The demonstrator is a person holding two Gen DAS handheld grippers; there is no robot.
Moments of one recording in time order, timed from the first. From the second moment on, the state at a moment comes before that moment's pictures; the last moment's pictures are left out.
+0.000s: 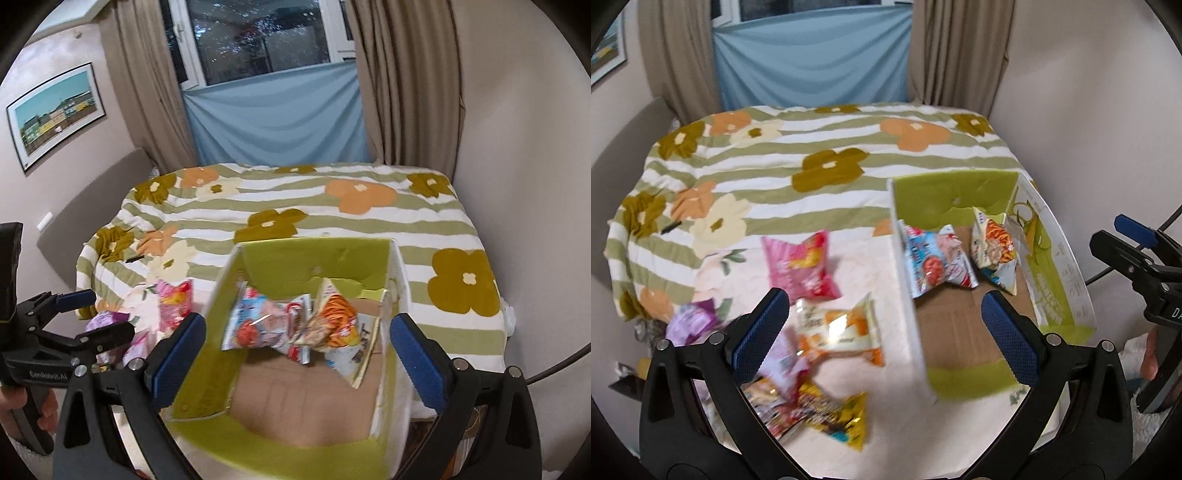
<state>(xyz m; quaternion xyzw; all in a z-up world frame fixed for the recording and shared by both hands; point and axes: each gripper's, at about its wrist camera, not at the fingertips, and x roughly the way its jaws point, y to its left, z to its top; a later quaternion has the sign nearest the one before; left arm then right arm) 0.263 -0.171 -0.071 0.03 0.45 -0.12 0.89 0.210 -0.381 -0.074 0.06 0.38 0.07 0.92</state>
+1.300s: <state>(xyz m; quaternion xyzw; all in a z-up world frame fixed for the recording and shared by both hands) 0.139 0.112 -0.228 0.07 0.52 -0.09 0.85 0.108 -0.061 -0.194 0.10 0.47 0.09 0.87</state>
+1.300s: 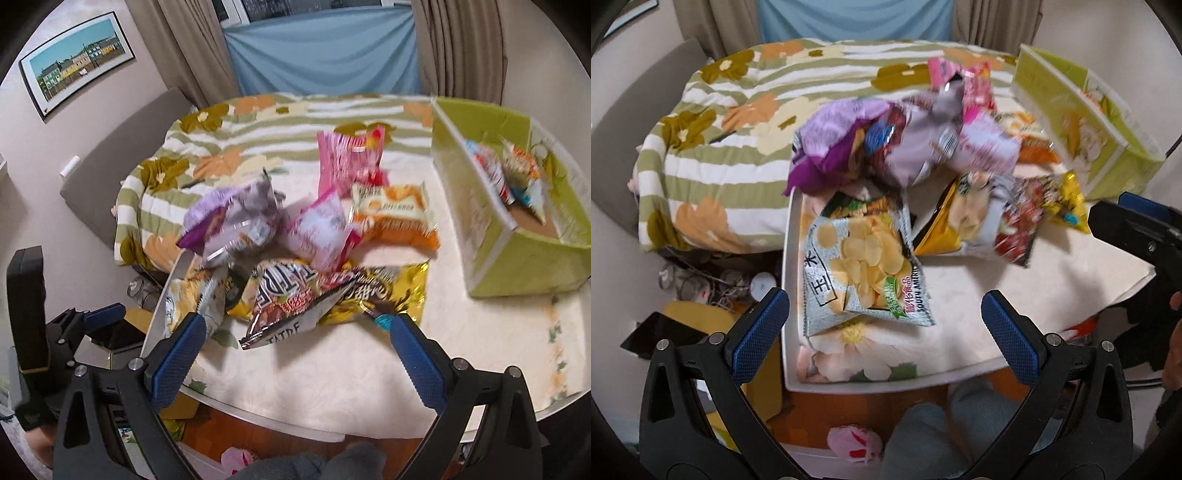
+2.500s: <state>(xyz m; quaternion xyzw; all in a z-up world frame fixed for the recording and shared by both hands) 0.202 0.114 -0.299 0.09 0.56 -0.04 0.82 0.195 -0.025 -0.265 -0.03 0.52 0.23 0.82</state>
